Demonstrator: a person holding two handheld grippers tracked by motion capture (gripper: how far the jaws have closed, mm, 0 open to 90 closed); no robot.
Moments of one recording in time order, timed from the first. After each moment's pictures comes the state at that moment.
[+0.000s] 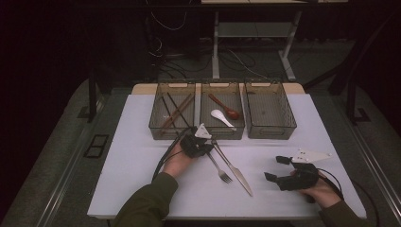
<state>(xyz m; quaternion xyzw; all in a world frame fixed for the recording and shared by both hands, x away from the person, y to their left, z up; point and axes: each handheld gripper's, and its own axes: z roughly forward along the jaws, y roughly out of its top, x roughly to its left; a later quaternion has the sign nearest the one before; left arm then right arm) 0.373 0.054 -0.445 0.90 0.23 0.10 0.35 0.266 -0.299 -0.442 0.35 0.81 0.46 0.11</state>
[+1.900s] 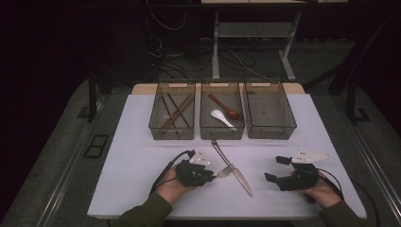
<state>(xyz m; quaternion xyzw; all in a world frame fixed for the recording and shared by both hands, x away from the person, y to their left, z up) 0.286 0.058 -0.438 0.91 0.20 0.03 0.36 0.266 -0.298 -0.442 0.35 0.81 0.46 0.12</state>
